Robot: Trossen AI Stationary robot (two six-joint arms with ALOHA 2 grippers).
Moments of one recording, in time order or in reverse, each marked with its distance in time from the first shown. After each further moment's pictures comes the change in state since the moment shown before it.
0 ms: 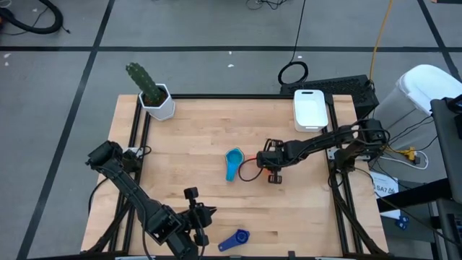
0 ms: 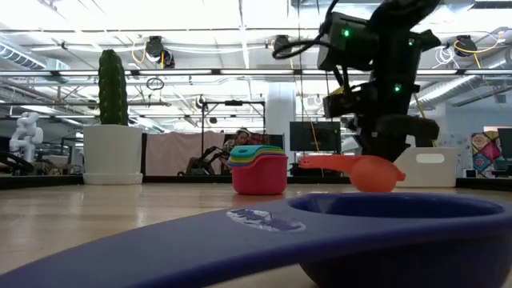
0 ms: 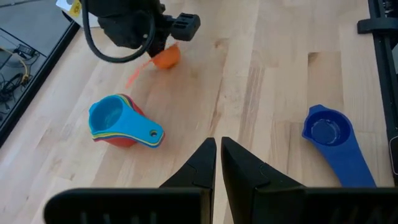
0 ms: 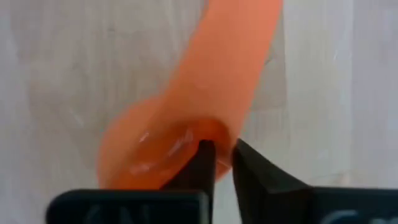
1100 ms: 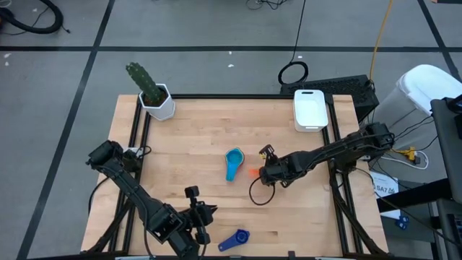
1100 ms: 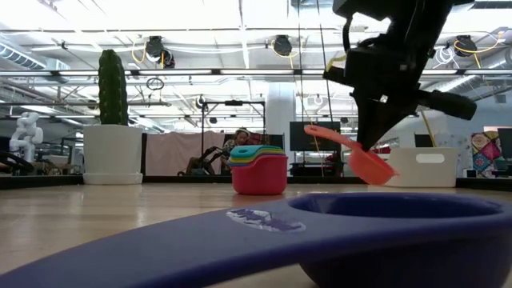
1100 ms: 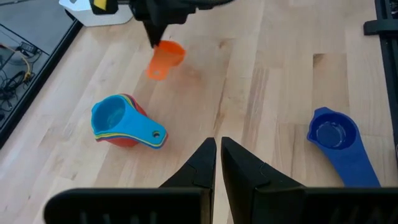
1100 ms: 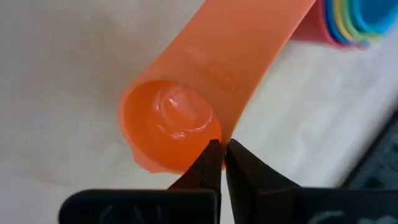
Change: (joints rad) left arm 0.014 0.000 0.000 0.000 0.000 0.000; right arm 0.175 -0.081 0.112 -0.110 0.224 -0.602
